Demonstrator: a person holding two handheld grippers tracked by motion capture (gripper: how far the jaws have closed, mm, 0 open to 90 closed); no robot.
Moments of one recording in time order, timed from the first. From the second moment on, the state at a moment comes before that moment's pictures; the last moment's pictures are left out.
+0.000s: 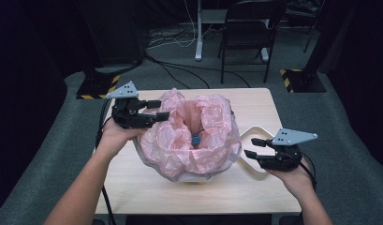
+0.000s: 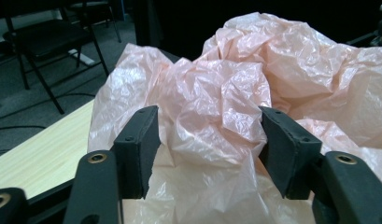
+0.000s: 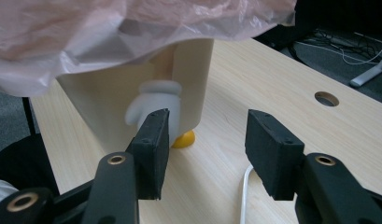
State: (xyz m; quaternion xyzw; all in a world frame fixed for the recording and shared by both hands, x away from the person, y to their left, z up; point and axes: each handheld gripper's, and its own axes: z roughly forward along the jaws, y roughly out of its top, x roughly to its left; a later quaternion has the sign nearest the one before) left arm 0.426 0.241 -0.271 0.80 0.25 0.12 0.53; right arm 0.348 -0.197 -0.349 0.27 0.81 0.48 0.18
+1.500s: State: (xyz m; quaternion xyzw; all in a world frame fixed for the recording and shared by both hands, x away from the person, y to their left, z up) left arm 0.413 0.248 -0.261 0.80 0.25 0.15 0.53; right arm 0.325 -0.144 -0.314 0.19 0.80 0.55 0.14
